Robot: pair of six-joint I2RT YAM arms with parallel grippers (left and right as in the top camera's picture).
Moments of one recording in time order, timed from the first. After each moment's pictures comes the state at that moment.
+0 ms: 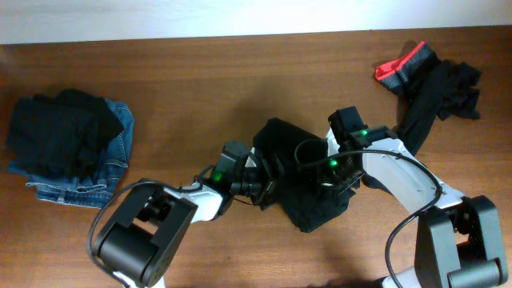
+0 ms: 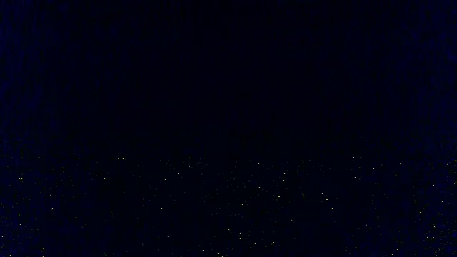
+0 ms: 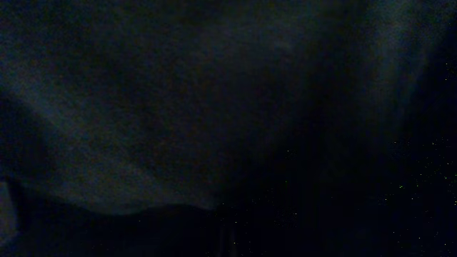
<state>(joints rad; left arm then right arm) -0.56 1.90 0.71 0.53 0.76 -1.44 0.23 1.66 1.03 -0.87 -0.29 0.34</state>
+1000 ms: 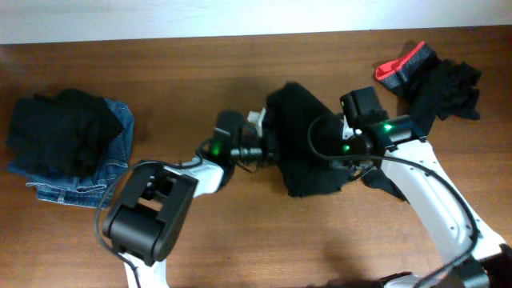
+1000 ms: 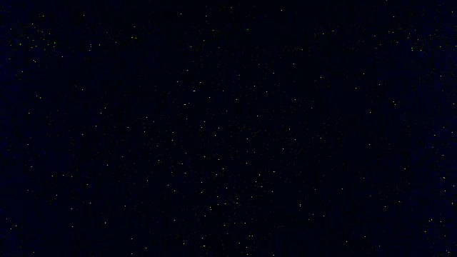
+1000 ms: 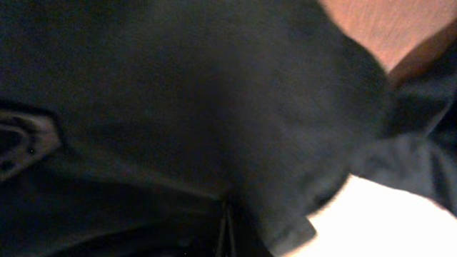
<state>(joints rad) -0.45 2.01 0.95 0.70 1.00 -1.13 0.23 1.49 1.22 -1.00 -0.03 0.35</state>
